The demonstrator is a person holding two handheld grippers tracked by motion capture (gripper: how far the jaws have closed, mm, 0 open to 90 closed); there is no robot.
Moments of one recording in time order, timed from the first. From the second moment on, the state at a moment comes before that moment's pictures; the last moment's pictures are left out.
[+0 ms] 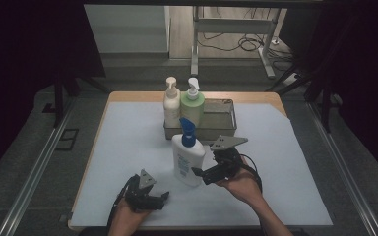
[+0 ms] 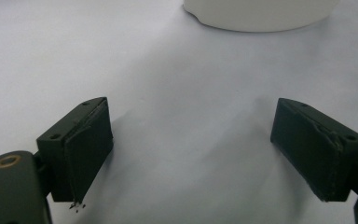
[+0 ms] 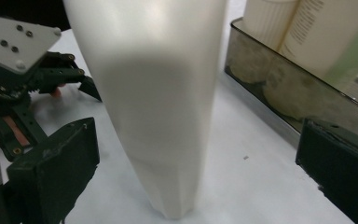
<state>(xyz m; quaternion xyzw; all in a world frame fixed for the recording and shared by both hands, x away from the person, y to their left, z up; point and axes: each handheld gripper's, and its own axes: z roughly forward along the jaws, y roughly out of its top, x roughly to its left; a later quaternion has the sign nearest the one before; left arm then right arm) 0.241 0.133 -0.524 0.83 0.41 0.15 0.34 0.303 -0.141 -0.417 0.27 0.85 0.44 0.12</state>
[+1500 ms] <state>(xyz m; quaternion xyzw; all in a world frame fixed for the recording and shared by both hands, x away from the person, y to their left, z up) 0.240 0.133 -0.524 0.83 0.41 0.16 0.34 0.307 -0.100 -0.409 0.26 0.86 0.41 0.13</state>
